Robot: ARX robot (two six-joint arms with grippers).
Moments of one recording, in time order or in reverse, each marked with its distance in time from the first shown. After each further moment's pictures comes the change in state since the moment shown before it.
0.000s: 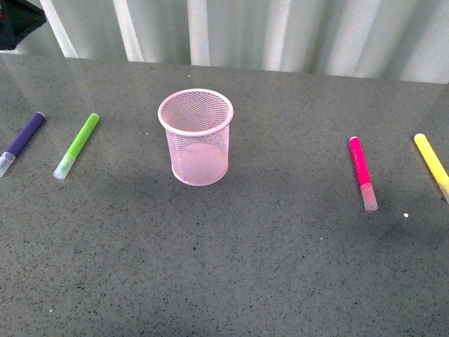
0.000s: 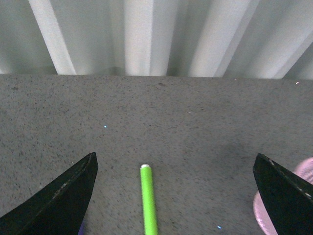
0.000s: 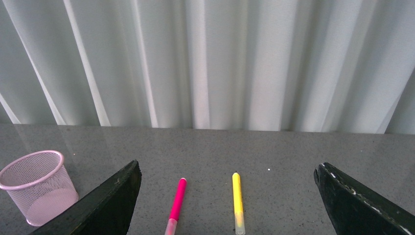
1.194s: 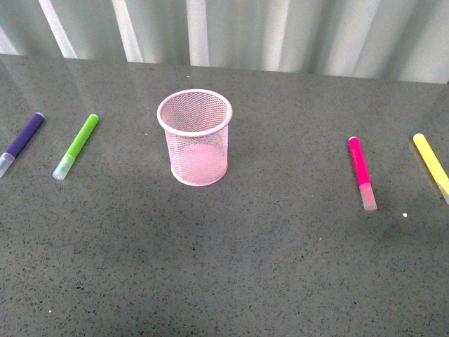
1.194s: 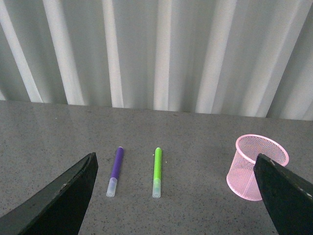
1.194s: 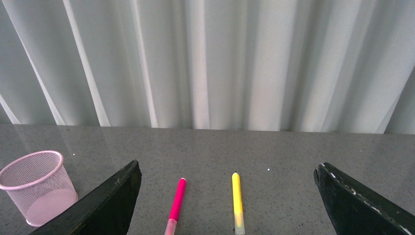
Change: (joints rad) left arm -0.089 -1.673 -0.726 -0.598 -0.274 -0.047; right arm 0.000 0.000 0.000 0.000 0.000 0.000
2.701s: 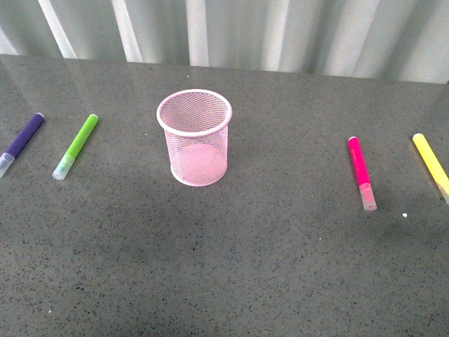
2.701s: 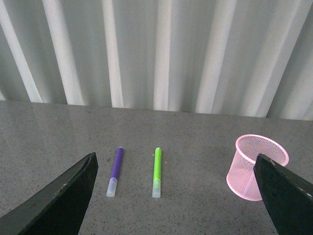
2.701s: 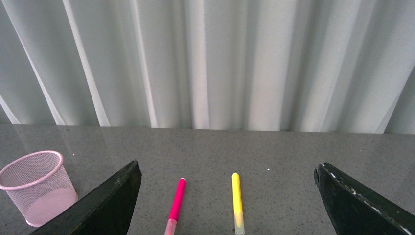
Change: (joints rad) left arm 0.000 0.000 0.000 0.000 0.000 0.000; right arm 0.000 0.000 0.000 0.000 0.000 0.000
